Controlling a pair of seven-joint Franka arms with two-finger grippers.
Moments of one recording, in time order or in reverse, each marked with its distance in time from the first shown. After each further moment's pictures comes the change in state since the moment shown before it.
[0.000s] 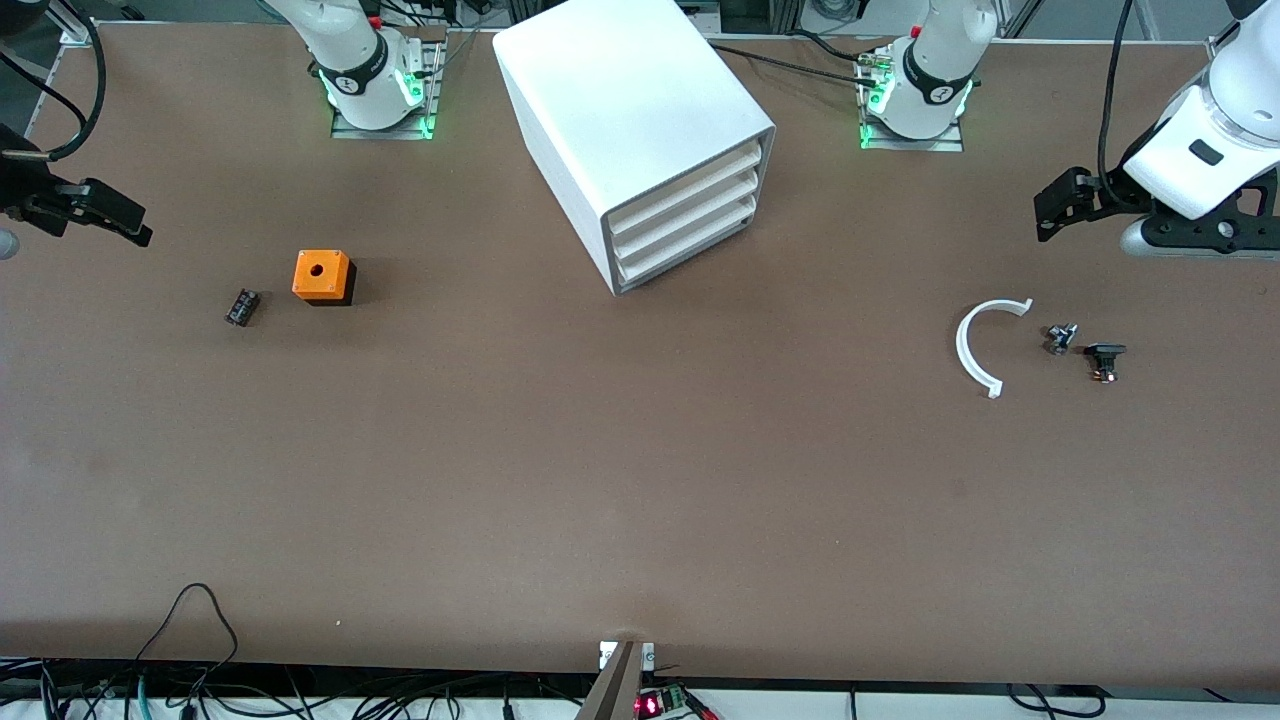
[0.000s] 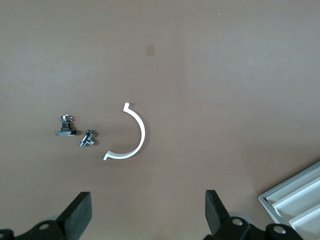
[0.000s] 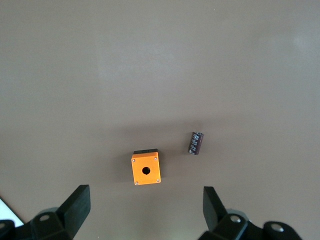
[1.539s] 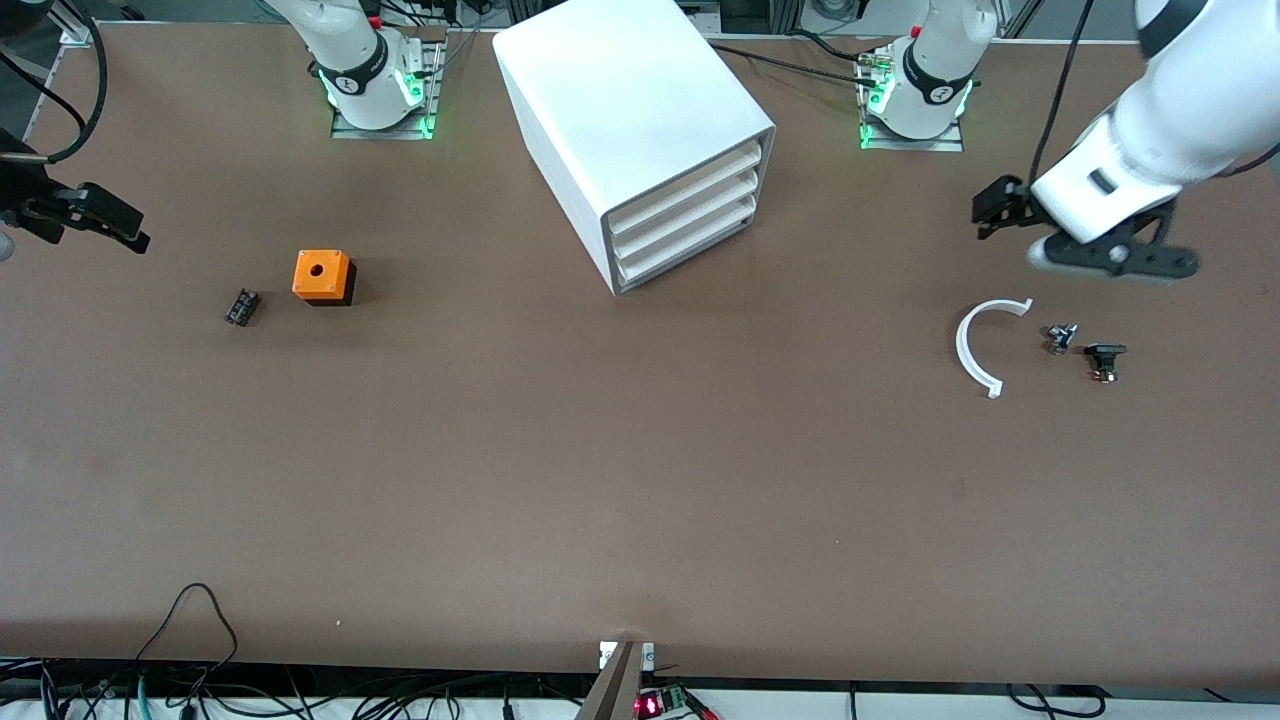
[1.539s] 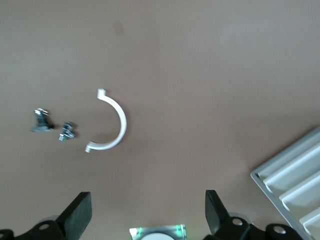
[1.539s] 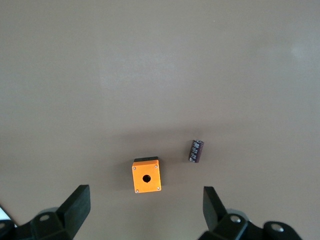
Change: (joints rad) left arm -0.016 0.108 -0.081 0.008 -0.034 -0.060 0.009; right arm 0.000 0.002 0.004 -0.001 -0.001 0.032 0.000
